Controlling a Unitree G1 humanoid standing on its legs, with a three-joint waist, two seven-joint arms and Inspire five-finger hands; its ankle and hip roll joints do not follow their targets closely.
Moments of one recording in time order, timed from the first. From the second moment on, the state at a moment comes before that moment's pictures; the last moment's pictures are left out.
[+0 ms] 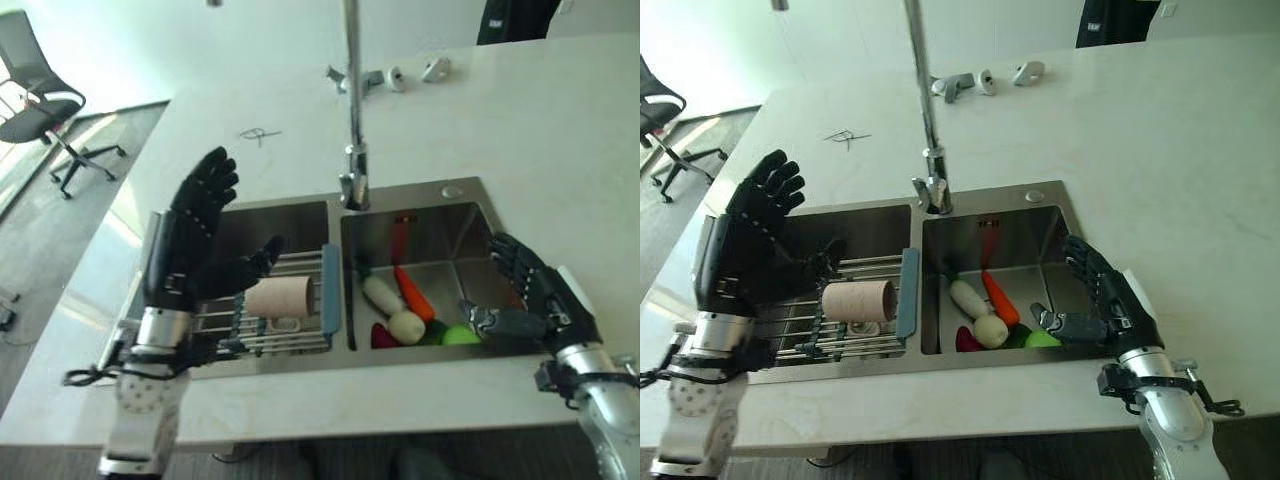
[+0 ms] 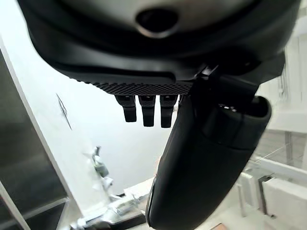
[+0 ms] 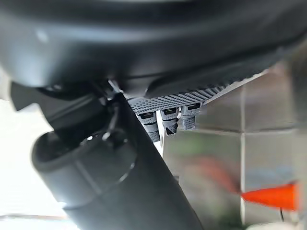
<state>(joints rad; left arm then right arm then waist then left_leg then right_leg) 0.12 0.58 0.17 -0.24 -0.33 -0.34 -0.04 0.28 -0.55 -0.22 -0.33 0.29 -0.02 0.15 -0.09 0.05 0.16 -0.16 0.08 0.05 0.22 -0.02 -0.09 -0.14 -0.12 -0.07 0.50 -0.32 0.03</state>
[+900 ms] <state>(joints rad) 0.05 0.85 0.09 -0.18 -0.35 -0.05 -0.40 0.22 -0.63 -0.20 -0.30 0.36 0.03 0.23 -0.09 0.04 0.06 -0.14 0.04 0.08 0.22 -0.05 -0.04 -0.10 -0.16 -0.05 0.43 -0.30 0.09</state>
